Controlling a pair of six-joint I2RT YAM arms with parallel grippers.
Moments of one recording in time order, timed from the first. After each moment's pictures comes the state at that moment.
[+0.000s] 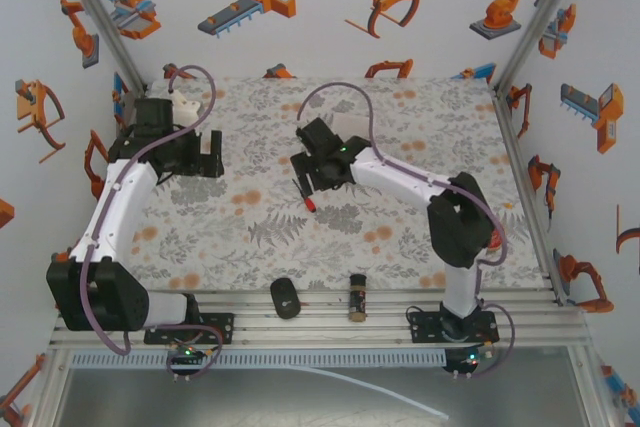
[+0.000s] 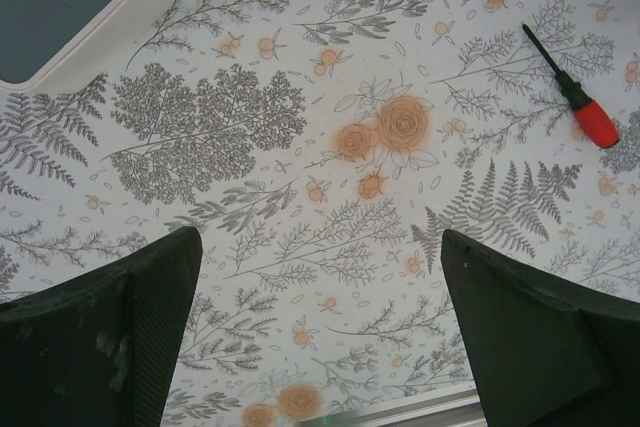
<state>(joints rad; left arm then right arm) -0.08 1.33 1.24 -0.79 0.16 0.10 0.81 1.92 1.54 -0.63 0.10 0.30</state>
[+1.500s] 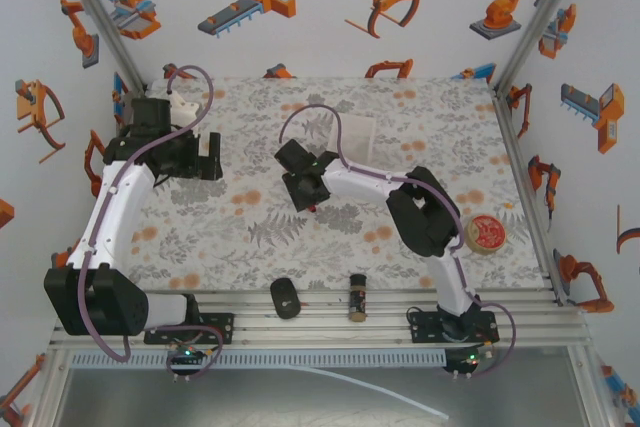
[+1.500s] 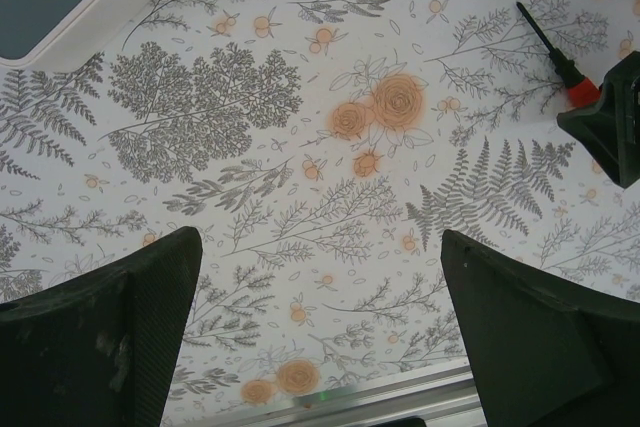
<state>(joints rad) -0.08 1.32 1.26 -0.86 0.16 0.10 0.87 2.12 1.60 -0.61 0.13 0.35</state>
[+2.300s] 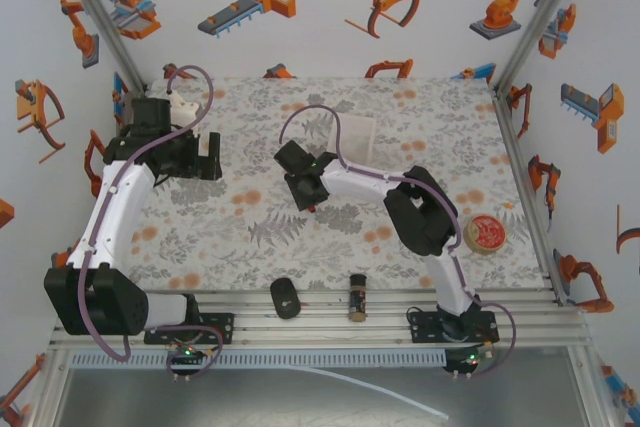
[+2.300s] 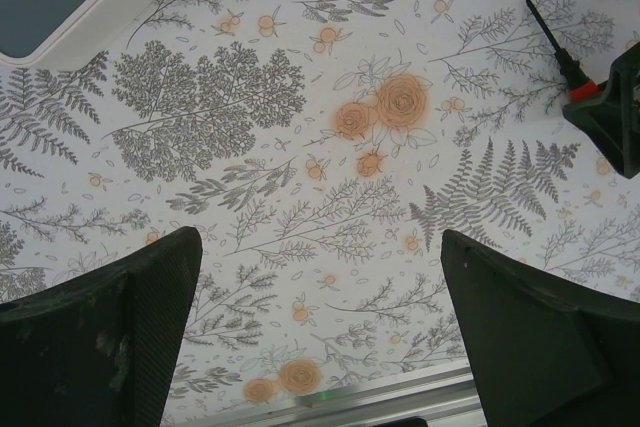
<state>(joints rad) -0.08 1.32 1.26 -0.86 0.15 0.10 0.87 2.14 1.60 -0.60 0.14 0.35</state>
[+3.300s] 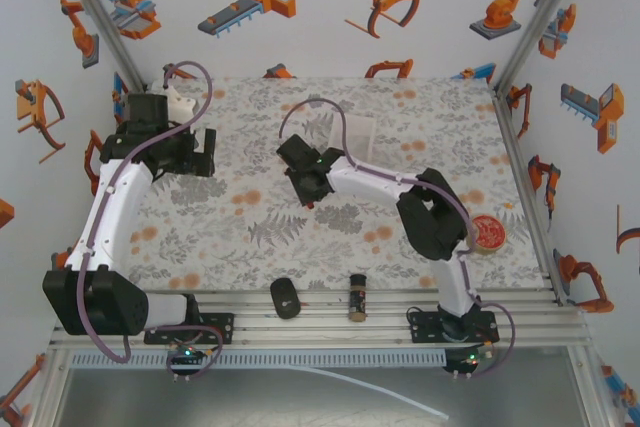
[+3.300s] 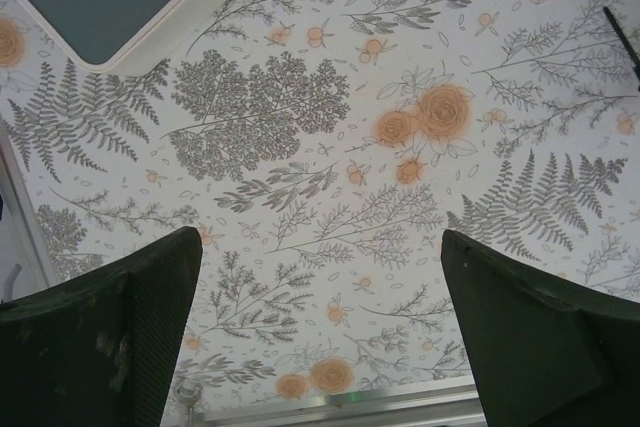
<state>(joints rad) -0.08 1.32 1.30 -0.87 0.06 0.14 0.87 2.04 1.59 -0.62 0.12 0.31</state>
